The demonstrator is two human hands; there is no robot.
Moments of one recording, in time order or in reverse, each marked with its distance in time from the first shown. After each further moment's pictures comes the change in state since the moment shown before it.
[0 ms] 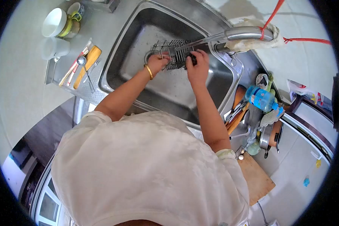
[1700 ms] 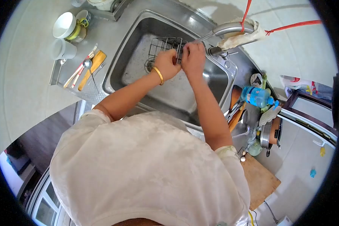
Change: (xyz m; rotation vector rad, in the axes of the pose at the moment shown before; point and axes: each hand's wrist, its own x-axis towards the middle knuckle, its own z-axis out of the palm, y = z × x) left_hand -0.077 0.098 0.054 0.747 0.196 0.672; right_hand 0.028 -0.058 -0.014 -0.153 0.019 -0.224
